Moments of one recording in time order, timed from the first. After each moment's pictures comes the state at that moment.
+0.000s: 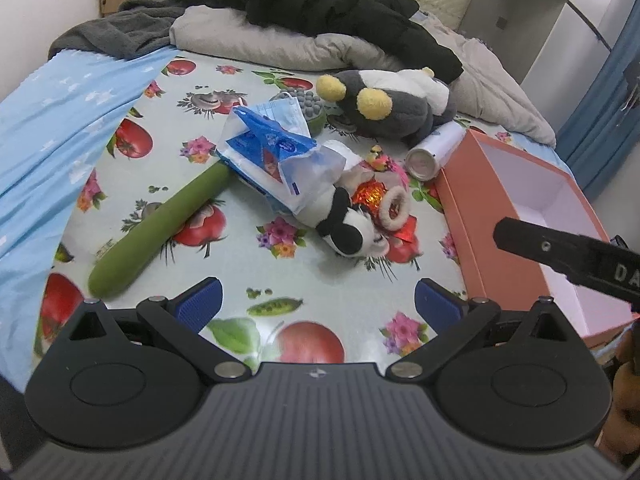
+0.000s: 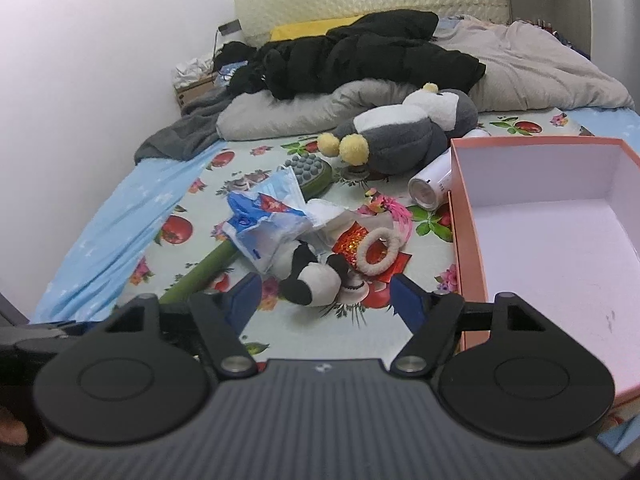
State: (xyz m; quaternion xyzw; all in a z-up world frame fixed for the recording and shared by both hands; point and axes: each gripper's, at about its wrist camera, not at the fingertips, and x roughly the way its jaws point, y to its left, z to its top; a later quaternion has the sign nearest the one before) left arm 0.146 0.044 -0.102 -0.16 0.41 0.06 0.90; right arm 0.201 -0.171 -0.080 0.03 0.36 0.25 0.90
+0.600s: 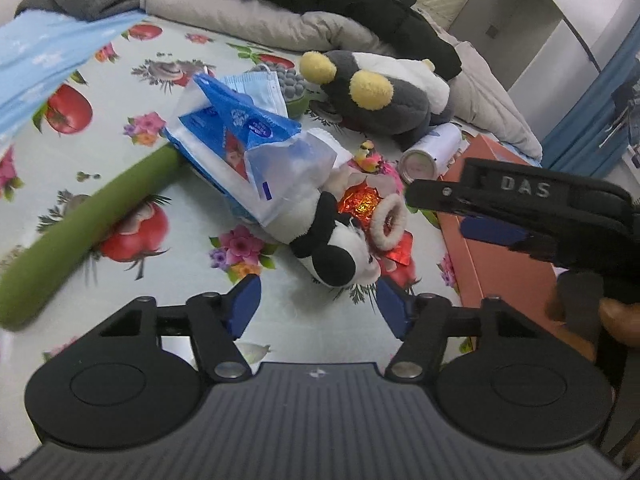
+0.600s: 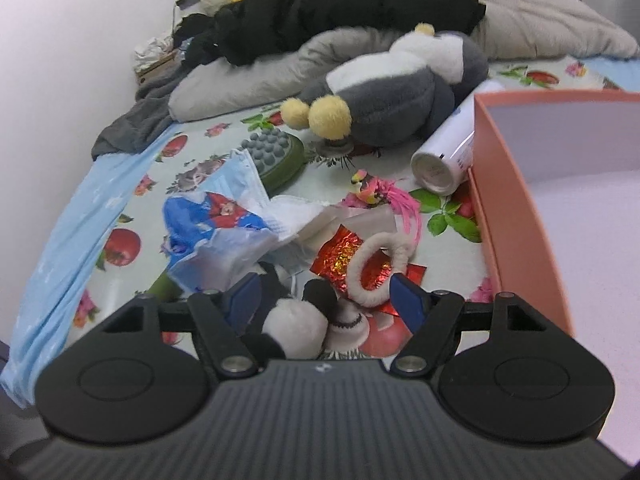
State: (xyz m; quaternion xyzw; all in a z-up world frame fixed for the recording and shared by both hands) left arm 0.218 0.059 -0.170 -0.22 0.40 0.02 0.89; right arm 0.309 -0.126 -0.143 0.06 0.42 0.21 0.88
